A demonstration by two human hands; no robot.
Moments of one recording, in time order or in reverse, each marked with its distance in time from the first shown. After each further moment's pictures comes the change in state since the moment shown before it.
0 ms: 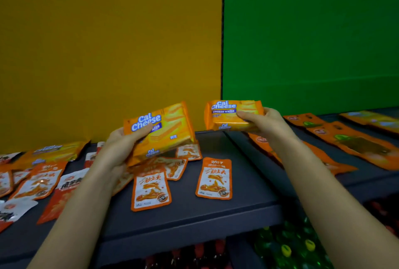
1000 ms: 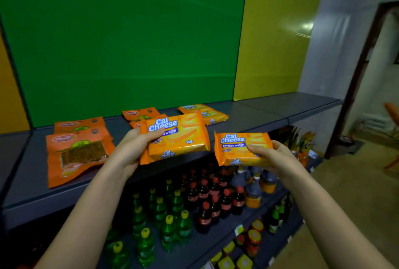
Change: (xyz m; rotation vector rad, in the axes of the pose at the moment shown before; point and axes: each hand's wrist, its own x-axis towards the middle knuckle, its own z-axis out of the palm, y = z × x) left_hand -0.142 -0.067 0.449 -0.073 -0.531 -0.115; right_hand -0.097 0.079 -0.488 -0.028 0.359 0.190
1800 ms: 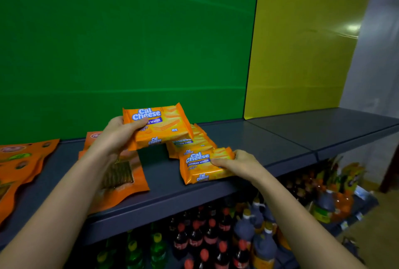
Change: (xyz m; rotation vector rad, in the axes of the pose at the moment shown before) left_hand 0.176 0.012 0.090 0.248 0.300 0.115; right_hand 0.243 0.001 0.009 -0.700 -0.313 -0.061
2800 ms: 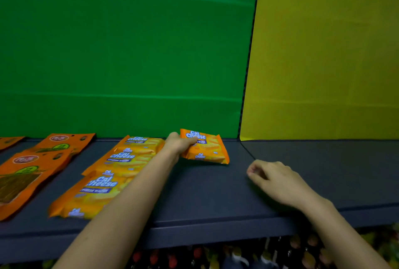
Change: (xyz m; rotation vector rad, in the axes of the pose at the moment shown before) left_hand 0.131 -0.035 0.292 0.204 0.248 -0.175; right_hand 0.158 0.133 -0.179 -0.519 -0.003 -0.567
